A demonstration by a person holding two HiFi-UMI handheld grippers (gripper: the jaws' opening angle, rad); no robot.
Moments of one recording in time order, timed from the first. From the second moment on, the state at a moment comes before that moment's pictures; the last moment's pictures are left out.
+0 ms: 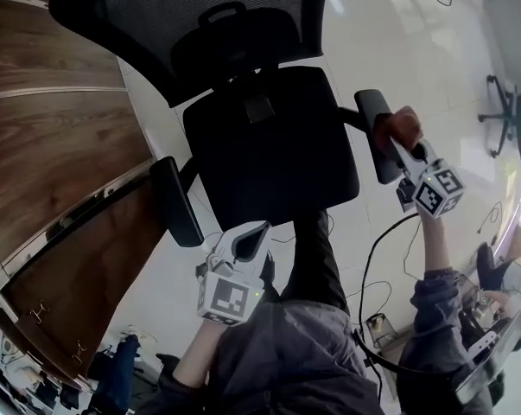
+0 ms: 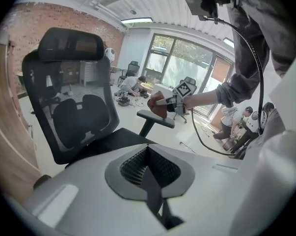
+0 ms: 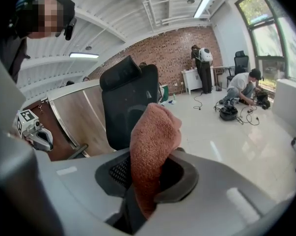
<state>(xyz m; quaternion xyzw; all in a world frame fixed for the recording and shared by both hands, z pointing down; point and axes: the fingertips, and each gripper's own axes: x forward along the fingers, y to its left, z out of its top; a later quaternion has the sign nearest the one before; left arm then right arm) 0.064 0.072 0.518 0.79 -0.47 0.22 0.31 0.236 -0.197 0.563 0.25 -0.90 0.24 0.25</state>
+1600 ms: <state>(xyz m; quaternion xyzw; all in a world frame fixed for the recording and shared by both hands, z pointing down) 0.027 0.087 0.555 0.80 -0.42 0.24 0.36 0.208 -0.167 0.722 0.54 -0.74 0.30 0.27</state>
